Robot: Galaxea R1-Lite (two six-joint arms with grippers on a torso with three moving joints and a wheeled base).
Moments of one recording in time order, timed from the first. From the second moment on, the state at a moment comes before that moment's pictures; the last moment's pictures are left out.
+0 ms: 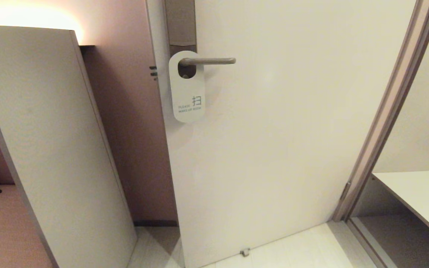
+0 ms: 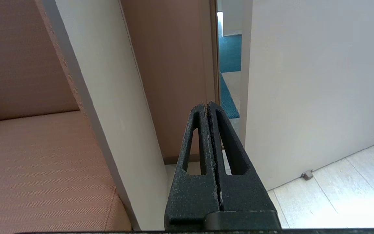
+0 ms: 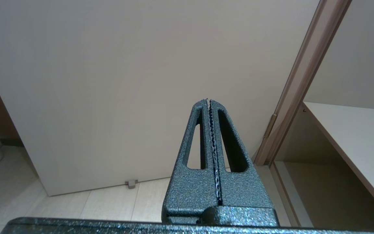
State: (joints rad) left arm 0.00 0.00 0.00 0.01 -0.04 0.08; right arm 0.00 0.00 0.00 0.00 0.00 -0.06
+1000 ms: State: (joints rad) left arm 0.00 0.00 0.00 0.01 0.00 0.02; right arm 0.00 0.00 0.00 0.00 0.00 -0.06
